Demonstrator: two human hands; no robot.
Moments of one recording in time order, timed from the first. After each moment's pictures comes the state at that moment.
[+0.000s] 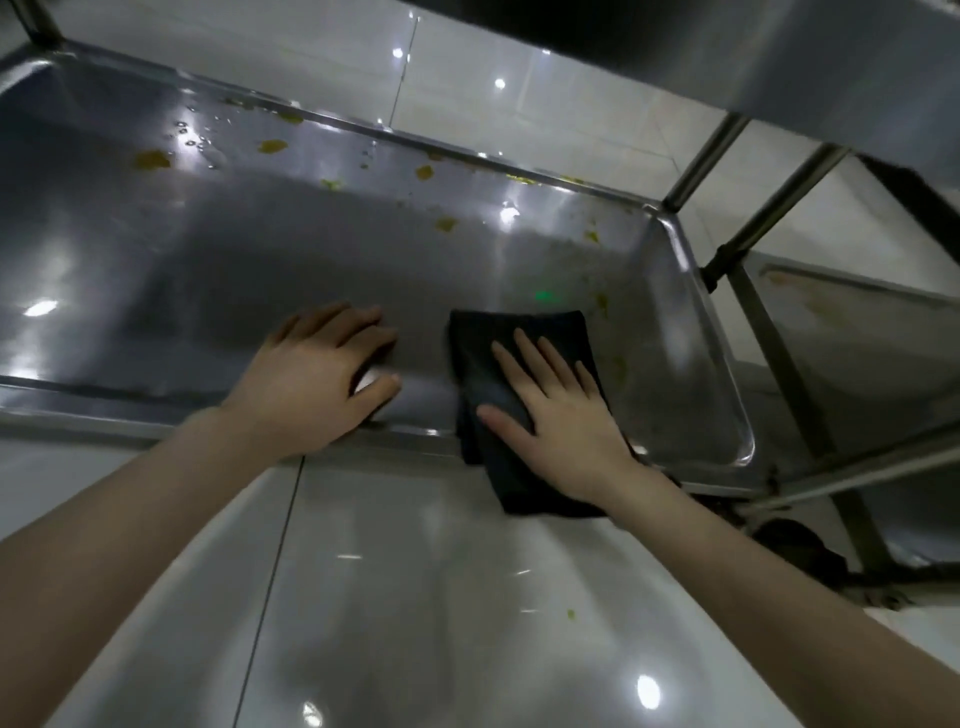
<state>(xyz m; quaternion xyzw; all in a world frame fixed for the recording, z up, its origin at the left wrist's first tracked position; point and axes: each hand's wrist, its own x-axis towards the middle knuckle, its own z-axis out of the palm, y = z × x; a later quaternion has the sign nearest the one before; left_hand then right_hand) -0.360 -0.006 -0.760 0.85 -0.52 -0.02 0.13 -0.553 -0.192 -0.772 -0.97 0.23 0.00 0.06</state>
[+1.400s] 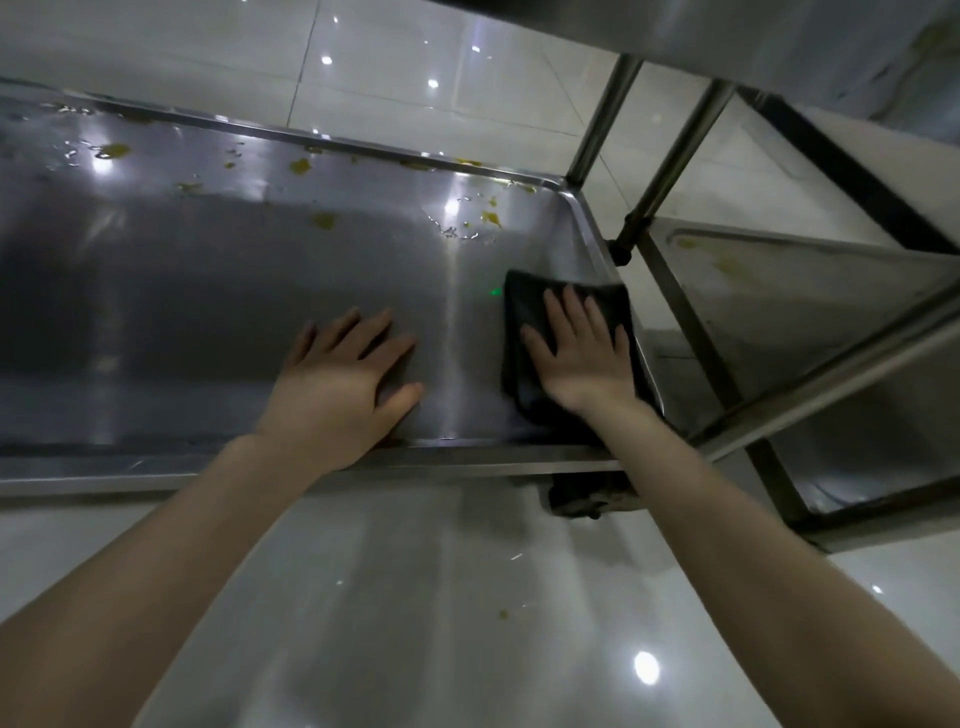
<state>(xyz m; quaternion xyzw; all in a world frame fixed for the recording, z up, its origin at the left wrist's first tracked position) -0.435 -0.095 -0.767 0.84 -0.53 -0.03 0.13 -0.593 -0.314 -0.778 -0.89 0.45 -0.02 0.06</state>
